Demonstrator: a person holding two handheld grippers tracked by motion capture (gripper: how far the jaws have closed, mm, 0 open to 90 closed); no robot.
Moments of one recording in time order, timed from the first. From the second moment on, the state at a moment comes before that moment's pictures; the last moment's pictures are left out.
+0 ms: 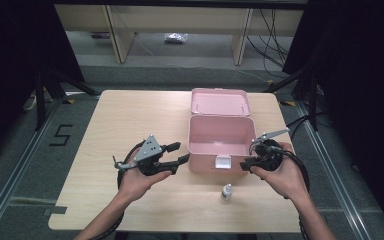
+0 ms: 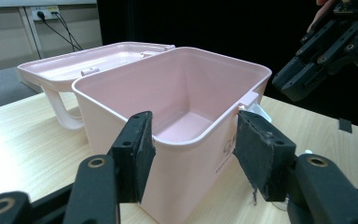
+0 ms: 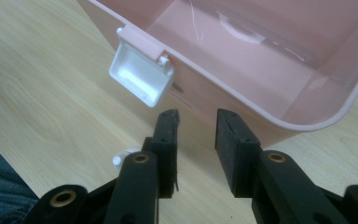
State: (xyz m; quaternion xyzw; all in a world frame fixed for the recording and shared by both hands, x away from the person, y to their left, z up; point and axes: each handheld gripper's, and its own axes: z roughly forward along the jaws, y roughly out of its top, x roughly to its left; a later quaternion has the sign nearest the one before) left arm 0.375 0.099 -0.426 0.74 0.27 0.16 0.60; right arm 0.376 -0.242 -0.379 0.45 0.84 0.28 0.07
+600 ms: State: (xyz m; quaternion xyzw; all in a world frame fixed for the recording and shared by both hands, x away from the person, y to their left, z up) left arm 0.378 0.099 -0.425 0.74 0.27 0.16 0.59; right arm 0.376 -0.244 -0.381 0.43 0.86 0.27 0.07
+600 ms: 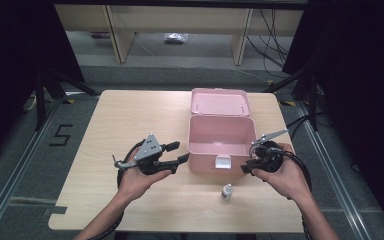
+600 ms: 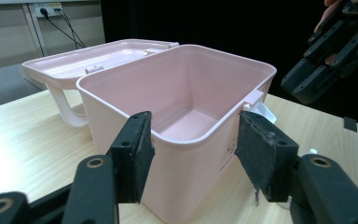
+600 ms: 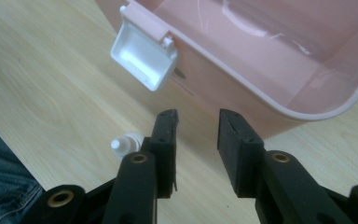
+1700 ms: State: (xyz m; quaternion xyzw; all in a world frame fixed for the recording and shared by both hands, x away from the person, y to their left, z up) left arm 0.376 0.103 -0.428 0.75 0.27 0.16 0.58; right arm 0.373 -0.201 -0.395 0.29 0.95 0.13 0.02
